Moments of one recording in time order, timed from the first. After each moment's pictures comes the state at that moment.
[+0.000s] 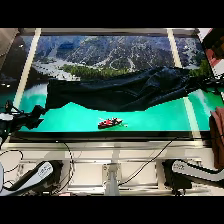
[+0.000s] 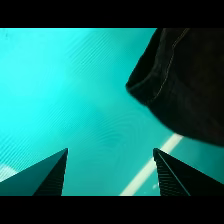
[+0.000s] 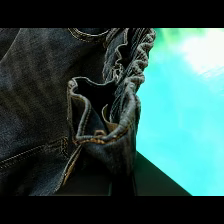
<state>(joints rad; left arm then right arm) 0.54 -1.12 0.55 0.92 -0.69 -1.46 -0.52 -1.34 1.20 -1.21 0.90 1.40</state>
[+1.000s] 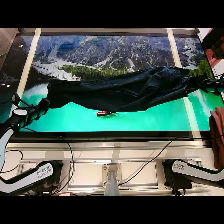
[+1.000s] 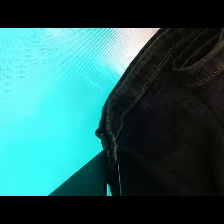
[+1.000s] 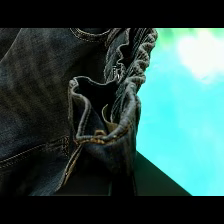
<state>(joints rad) 0.34 -1.25 0.55 0.72 -0.29 -1.30 -0.52 -1.34 1.20 -1.21 0.91 1.39</state>
